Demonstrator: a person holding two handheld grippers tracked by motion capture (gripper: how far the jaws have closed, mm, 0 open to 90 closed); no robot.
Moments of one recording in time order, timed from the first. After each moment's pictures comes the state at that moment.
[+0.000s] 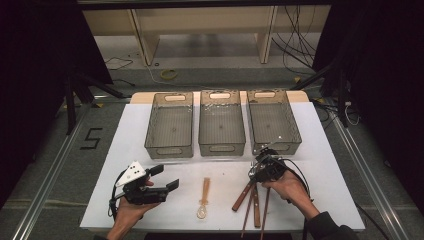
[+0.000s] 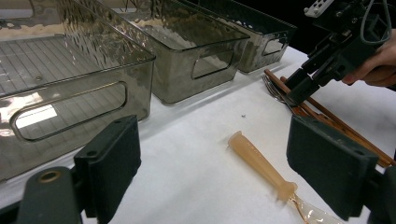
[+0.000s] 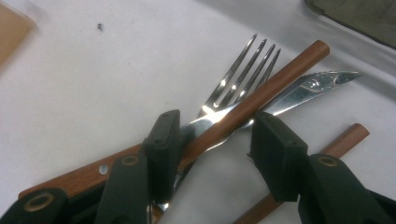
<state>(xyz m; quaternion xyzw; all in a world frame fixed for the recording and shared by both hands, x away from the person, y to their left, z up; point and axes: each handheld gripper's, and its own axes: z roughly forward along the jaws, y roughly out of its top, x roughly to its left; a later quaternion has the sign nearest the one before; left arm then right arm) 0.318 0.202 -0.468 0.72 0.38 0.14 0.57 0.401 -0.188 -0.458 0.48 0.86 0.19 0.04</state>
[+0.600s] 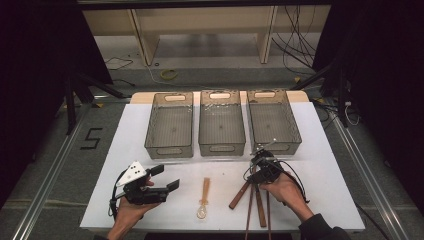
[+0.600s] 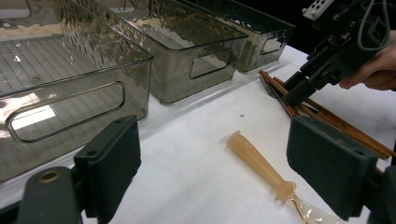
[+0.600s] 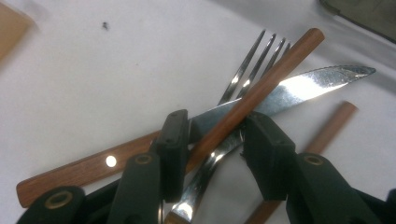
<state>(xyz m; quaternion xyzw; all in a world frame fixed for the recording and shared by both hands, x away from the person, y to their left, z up) 0.319 0.201 -0.468 0.72 0.37 0.14 0.56 0.395 -0.175 -0.460 0.48 0.86 0.18 0.06</state>
